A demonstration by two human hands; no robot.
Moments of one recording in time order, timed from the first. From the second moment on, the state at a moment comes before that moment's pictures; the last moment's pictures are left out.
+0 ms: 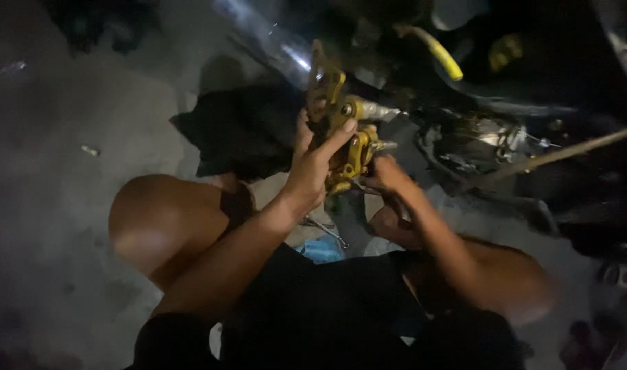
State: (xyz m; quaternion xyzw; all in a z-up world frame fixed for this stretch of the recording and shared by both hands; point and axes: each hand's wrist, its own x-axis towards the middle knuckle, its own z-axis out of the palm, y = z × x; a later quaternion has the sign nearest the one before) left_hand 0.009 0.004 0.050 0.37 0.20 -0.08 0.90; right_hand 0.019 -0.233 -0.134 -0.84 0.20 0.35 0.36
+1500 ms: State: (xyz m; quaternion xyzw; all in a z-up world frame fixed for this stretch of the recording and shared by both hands) left_hand -0.002 -0.032 0.003 0.47 0.27 -0.03 0.84; right_hand -0.024 -0.221 -0.329 -0.92 -0.17 0.22 0.26
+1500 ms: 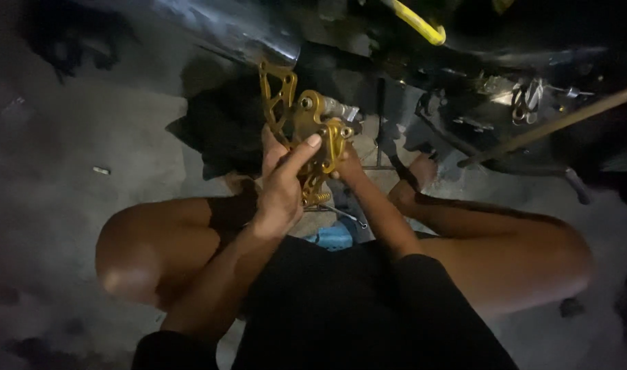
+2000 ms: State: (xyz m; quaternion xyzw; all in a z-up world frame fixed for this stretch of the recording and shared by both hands) left_hand 0.004 -0.022 0.019 0.35 0.40 -0.14 0.83; right_hand -0.007 -0.295 -0.366 -0.93 -0.35 0.07 -0.07
